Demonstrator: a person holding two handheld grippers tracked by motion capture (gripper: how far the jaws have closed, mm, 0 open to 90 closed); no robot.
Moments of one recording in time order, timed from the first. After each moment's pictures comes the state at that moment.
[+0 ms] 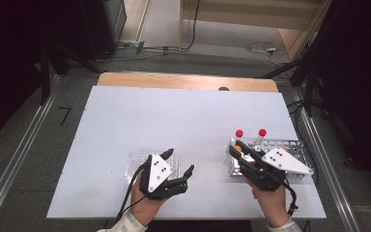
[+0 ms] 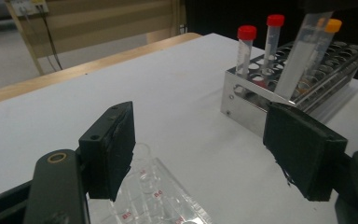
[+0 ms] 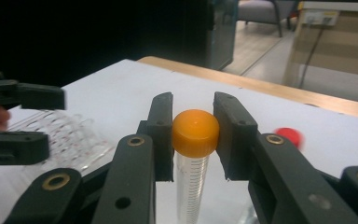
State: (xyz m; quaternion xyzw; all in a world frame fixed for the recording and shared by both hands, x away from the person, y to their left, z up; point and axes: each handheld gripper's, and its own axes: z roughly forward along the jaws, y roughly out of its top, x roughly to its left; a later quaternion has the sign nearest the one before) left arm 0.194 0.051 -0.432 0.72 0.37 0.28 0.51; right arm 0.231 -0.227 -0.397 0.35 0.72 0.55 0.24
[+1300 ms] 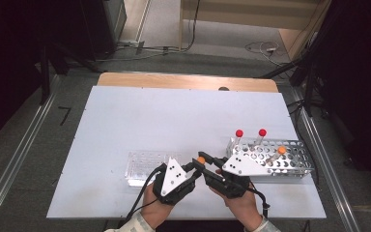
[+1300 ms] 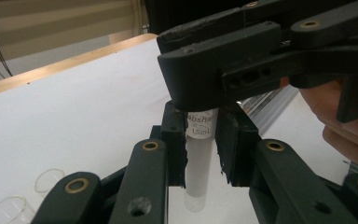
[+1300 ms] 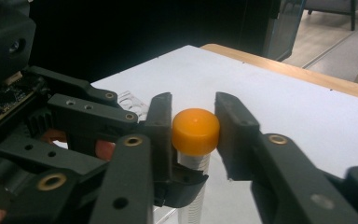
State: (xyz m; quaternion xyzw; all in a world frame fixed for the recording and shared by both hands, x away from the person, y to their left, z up) left arm 0.193 0.028 -0.435 0.74 0.33 0.23 0.54; right arm 0.219 -0.159 -0.409 0.28 0.77 0.55 0.17
